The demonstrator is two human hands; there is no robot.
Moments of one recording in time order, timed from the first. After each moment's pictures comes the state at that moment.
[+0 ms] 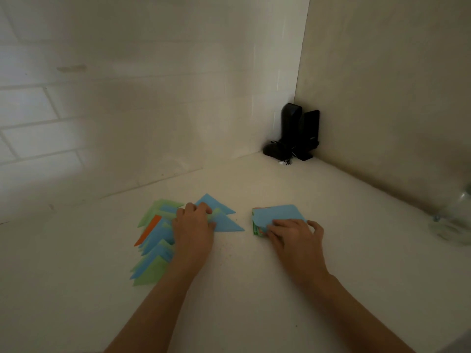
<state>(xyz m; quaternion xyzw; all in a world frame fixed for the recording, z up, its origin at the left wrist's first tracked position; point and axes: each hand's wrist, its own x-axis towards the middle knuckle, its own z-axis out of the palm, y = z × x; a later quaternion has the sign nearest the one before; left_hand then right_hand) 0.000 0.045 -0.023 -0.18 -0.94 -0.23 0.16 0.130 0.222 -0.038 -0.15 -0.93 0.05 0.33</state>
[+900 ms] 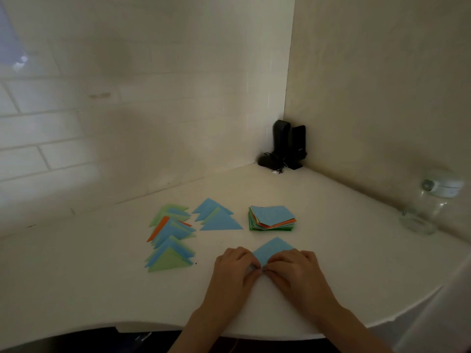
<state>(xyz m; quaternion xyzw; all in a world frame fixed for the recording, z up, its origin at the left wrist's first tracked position) 0.124 0.038 -0.051 -0.44 -0.82 -0.35 0.12 0.218 0.193 -0.047 -0.02 -0.94 0.10 0.33</state>
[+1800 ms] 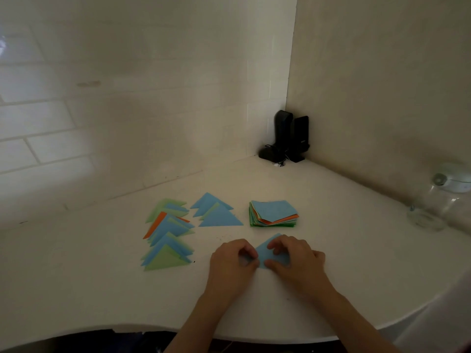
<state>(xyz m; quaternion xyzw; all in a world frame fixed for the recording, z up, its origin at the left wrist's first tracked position) 0.112 0.050 -0.036 -0.31 -0.84 -0.45 0.00 0.201 0.193 -0.027 -0.19 -0.93 0.28 0.17</state>
